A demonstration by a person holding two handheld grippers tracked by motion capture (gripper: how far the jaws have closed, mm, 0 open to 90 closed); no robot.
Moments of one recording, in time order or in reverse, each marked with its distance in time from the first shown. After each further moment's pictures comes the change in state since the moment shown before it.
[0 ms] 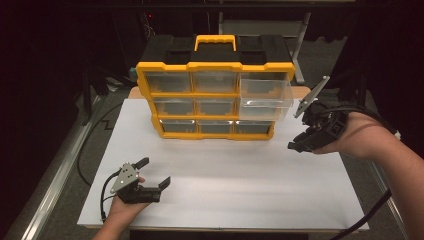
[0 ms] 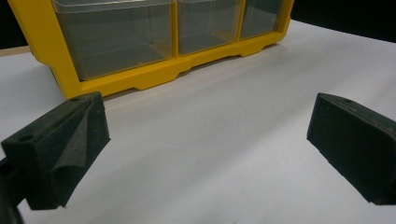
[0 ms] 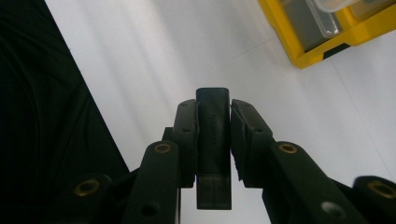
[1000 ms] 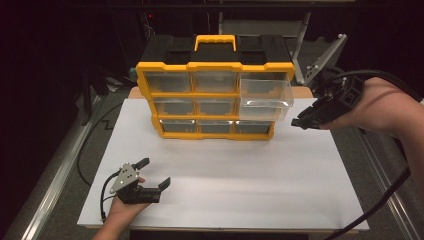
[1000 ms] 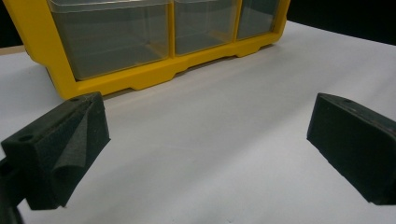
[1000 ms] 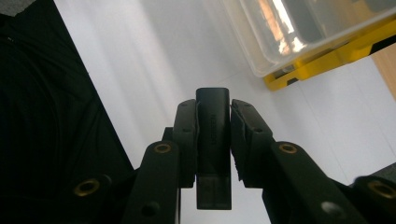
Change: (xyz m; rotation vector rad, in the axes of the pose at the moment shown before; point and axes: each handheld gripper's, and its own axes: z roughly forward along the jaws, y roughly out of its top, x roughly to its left) left arm 0.000 0.000 -0.001 -0.005 -0.011 -0.006; right arm -0.004 0.030 -0.066 -0.034 -0.013 -0.009
